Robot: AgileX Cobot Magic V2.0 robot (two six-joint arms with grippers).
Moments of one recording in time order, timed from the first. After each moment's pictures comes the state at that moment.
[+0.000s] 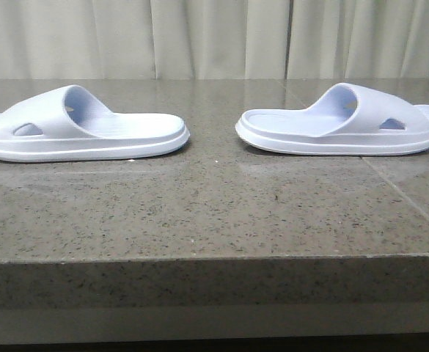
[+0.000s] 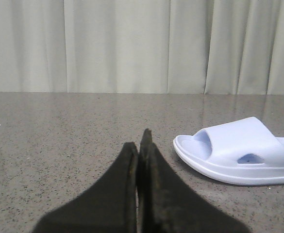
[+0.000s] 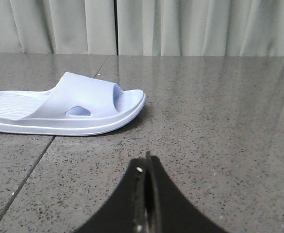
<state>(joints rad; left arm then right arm) 0.00 0.00 0.00 -0.08 0.00 0.07 0.01 -0.01 0.03 0.09 0.08 -0.04</state>
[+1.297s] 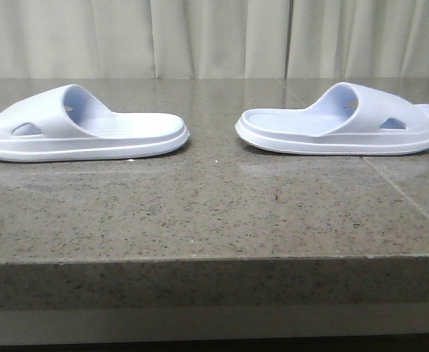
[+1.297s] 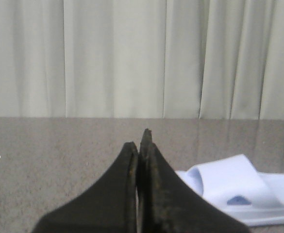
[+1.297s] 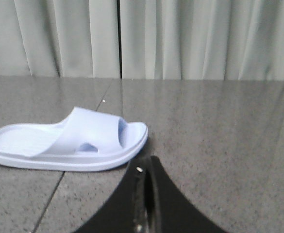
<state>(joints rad) 0.00 0.00 -0.18 -0.08 0.12 0.07 0.01 -0.01 -0.15 0.09 0.21 -0.04</state>
